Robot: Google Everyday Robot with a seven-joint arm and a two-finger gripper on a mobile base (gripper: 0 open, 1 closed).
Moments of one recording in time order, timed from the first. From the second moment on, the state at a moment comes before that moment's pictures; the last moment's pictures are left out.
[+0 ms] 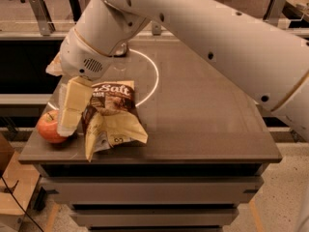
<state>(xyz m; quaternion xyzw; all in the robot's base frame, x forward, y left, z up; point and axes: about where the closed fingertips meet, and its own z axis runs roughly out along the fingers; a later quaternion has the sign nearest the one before) 0.458 0.197 0.938 -0.79 0.49 0.29 0.23</state>
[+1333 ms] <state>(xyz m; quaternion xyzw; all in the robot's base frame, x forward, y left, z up) 0.459 0.210 0.852 -0.76 0.52 0.33 0.20</state>
